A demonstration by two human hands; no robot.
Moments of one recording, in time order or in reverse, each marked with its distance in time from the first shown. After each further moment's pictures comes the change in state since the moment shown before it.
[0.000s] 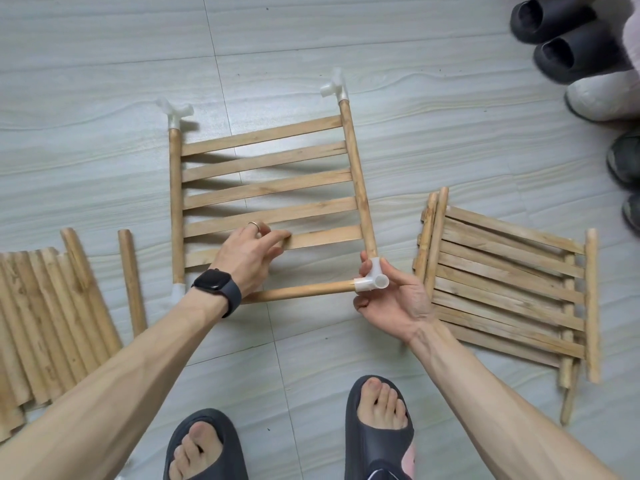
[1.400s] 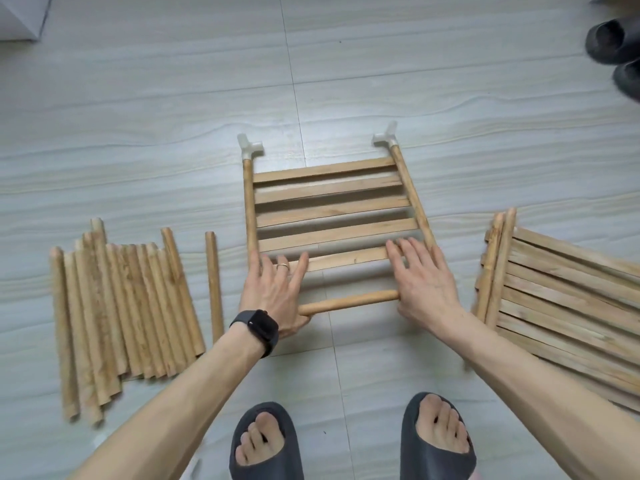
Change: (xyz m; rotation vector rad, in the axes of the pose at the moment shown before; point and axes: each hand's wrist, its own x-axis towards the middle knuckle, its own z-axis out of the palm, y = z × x) left_hand -0.070 -0.026 -0.019 0.799 -0.272 -0.094; right_hand 0.035 0.016 0.050 -2.747 0.393 -0.573
